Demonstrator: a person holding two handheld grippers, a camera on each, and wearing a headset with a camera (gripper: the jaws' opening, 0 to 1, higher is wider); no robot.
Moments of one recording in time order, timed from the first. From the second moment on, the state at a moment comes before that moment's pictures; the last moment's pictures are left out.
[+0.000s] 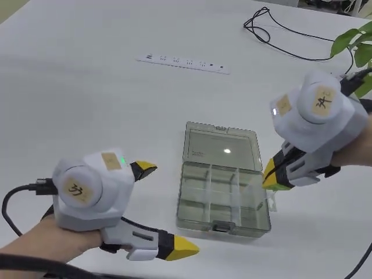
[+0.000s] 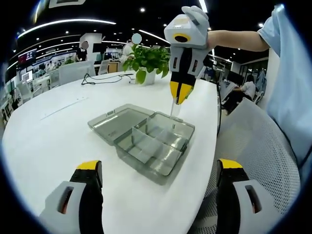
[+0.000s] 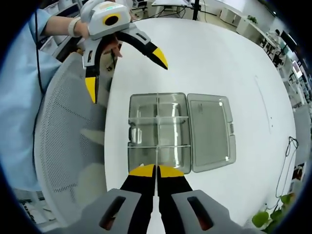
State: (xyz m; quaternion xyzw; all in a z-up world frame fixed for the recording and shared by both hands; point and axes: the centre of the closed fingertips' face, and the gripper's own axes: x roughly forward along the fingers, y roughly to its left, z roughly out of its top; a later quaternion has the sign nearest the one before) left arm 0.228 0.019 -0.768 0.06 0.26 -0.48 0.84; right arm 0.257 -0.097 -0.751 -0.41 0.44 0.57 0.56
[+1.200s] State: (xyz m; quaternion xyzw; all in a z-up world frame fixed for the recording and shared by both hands) left arm 0.222 0.026 -0.777 0.04 0.27 -0.47 0.84; right arm 0.263 -0.095 -0.789 -0.42 0.46 0.58 0.52
